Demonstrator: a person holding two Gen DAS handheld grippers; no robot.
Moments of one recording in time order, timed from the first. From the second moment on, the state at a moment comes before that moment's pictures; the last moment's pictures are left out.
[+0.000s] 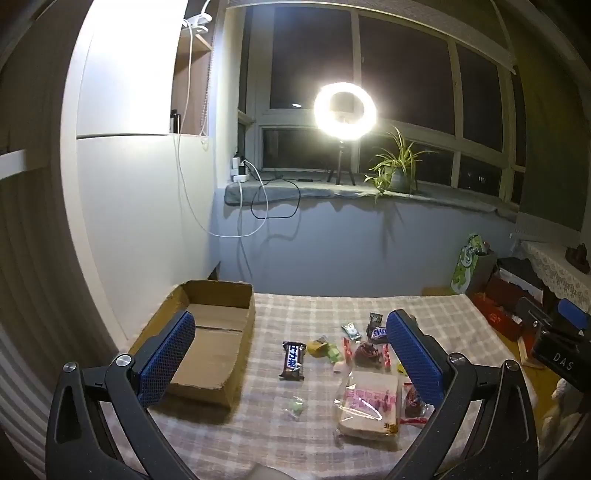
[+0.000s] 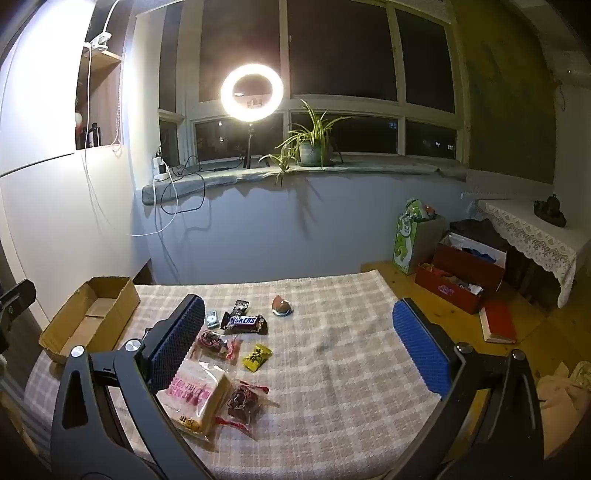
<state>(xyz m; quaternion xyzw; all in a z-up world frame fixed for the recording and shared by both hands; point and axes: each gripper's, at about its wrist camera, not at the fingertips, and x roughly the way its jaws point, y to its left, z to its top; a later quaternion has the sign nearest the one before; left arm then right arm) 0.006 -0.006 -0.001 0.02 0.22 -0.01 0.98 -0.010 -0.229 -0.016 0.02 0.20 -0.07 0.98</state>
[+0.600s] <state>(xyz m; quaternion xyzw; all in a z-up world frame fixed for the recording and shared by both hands) 0.001 0.002 0.002 -0.01 0.20 -0.01 0.98 -0.007 -0.226 -0.014 0.01 0.18 -0.08 0.98</state>
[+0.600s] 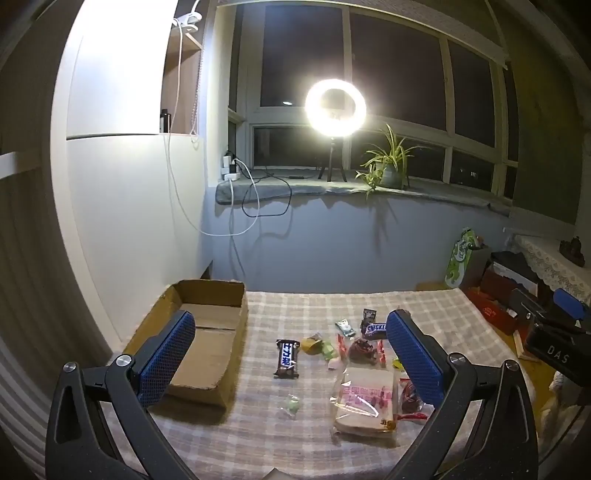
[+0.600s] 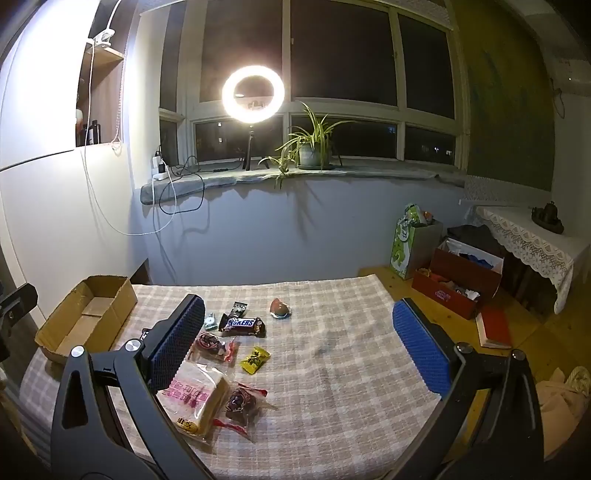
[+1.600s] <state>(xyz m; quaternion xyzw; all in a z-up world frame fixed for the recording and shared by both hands) -0.001 -0.002 0.002 -0.01 0.19 -0.01 0.98 -0.005 -0.225 -0.011 0.00 0.18 -0.08 0.98</state>
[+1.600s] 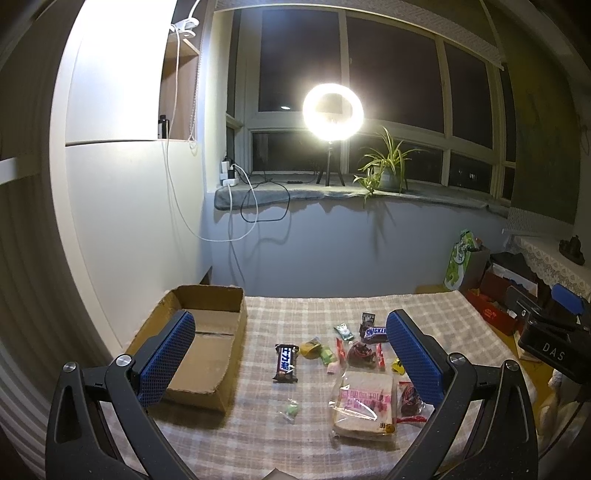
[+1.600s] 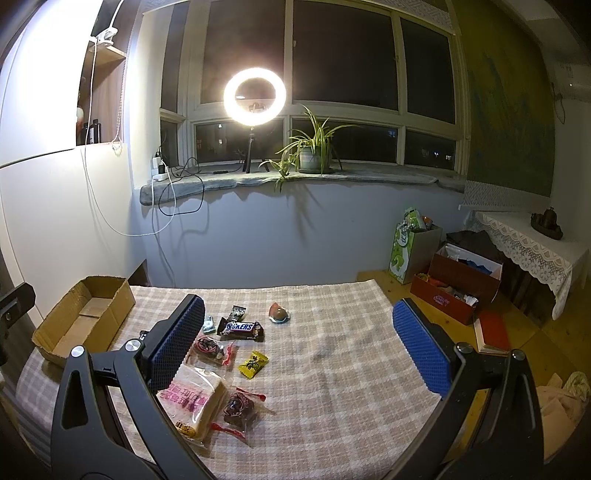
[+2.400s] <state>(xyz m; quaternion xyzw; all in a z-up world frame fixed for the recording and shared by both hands) -0.001 0.001 -0.003 -0.01 0.19 -0.02 0.98 -0.004 -0.223 -0.013 0.00 0.18 -0.08 0.98</state>
